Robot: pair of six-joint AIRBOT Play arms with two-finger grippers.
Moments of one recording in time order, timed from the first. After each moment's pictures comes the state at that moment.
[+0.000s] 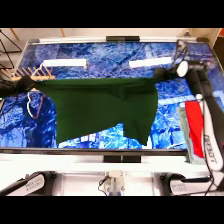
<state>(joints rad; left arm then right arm) 0.28 -1.20 1.08 0.93 -0.75 -1.36 0.07 -1.57 1.51 -1.50 0.85 1.77</state>
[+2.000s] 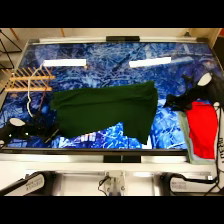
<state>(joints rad) 0.30 -1.20 0.54 0.90 -1.05 -1.33 -0.19 -1.50 1.28 -1.26 1.35 1.49</state>
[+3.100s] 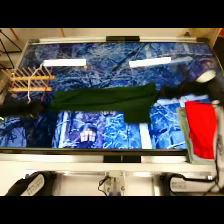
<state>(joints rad) 0.30 -0.94 0.93 0.90 -1.09 -1.31 -0.19 -1.49 1.39 -0.91 1.27 1.24</state>
